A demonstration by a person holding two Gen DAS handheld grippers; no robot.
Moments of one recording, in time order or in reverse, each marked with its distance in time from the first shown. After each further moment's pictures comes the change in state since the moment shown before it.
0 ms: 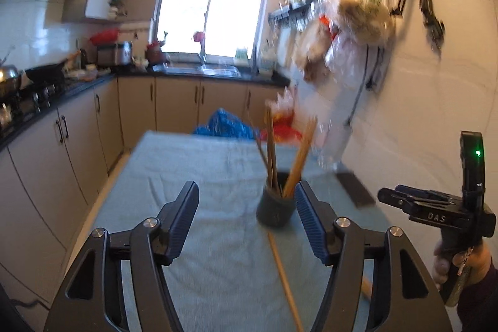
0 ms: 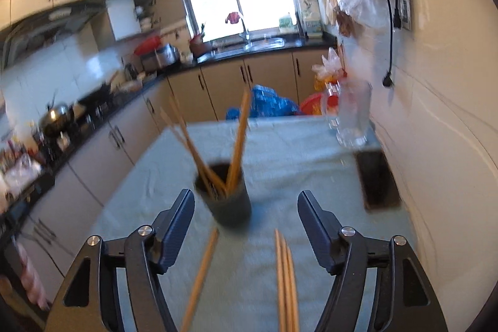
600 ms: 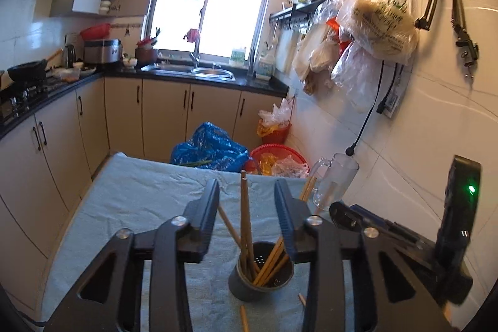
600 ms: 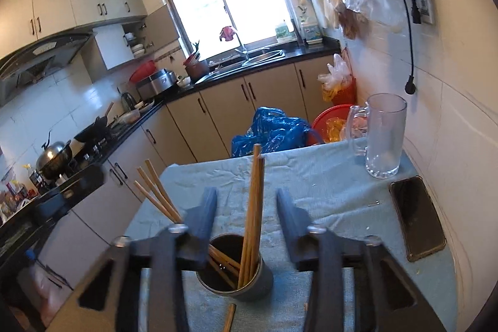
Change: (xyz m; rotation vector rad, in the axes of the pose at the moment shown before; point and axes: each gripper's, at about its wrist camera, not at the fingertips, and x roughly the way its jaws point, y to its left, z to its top) left arm 0.115 -0.035 0.106 -0.047 -0.039 -0.010; right arm 0.090 -0.003 0.097 0.147 -0.125 0.073
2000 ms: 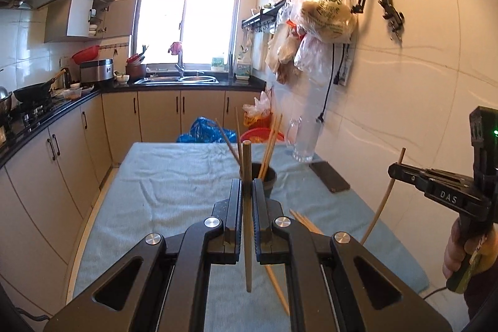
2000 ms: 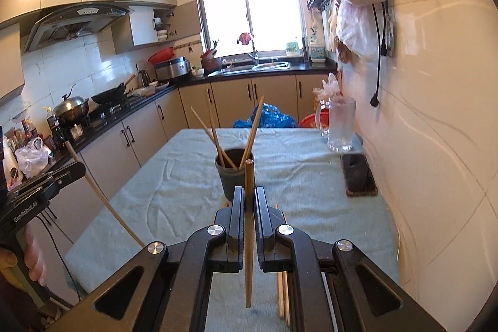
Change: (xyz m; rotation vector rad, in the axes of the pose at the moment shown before) left arm -0.179 0.006 -0.099 0.135 -0.019 -0.056; right arm -0.206 0.028 -0.106 -0.210 -0.040 -0.042
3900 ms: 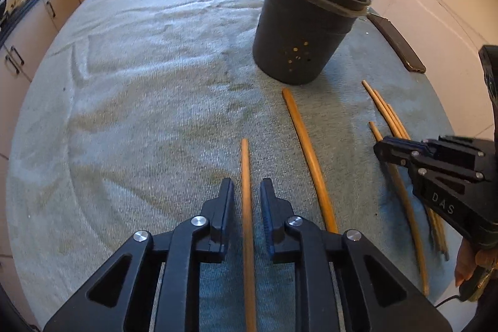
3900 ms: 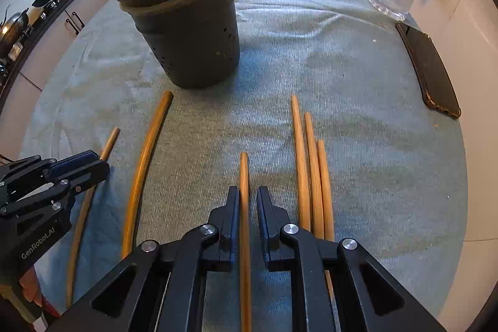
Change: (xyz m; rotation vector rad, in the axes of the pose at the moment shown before) left arm 0.246 0.029 -0.106 -0.018 0.736 0.027; right arm 0.260 -0.011 -0.080 -0.012 0.702 -0.087
